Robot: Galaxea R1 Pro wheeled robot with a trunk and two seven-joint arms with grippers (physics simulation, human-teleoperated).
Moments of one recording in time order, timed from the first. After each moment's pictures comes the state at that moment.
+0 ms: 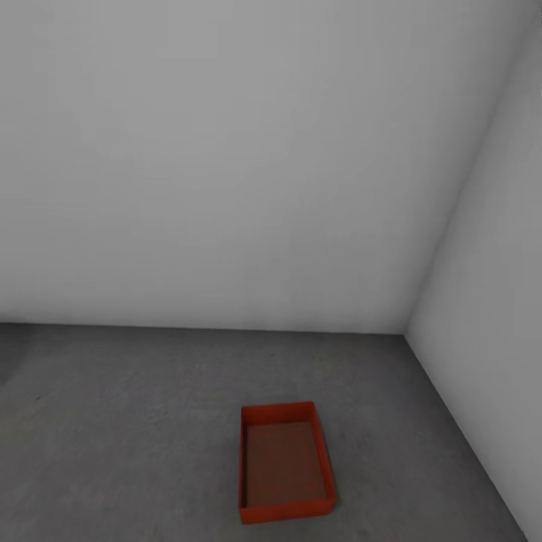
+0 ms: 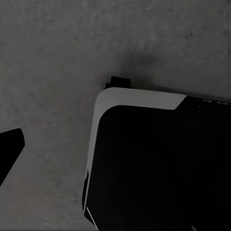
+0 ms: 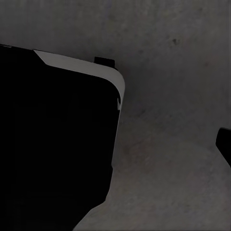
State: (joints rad) left arm -0.24 0.04 -0.02 0.00 0.19 -0.06 -0.01; right arm -0.16 0.00 0.72 0.01 -0.54 -0.13 -0.10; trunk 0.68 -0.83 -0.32
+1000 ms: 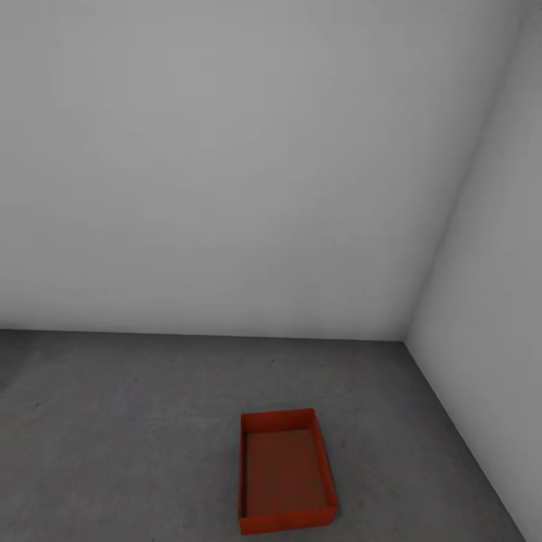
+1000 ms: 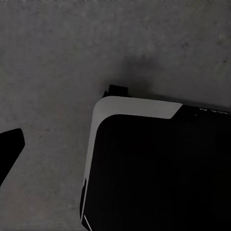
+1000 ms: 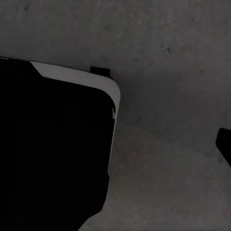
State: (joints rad) left arm -0.24 0.04 -0.02 0.00 0.19 -0.05 -0.01; right arm -0.16 0.00 0.72 0.01 -0.54 -0.13 -0.10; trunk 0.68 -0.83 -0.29
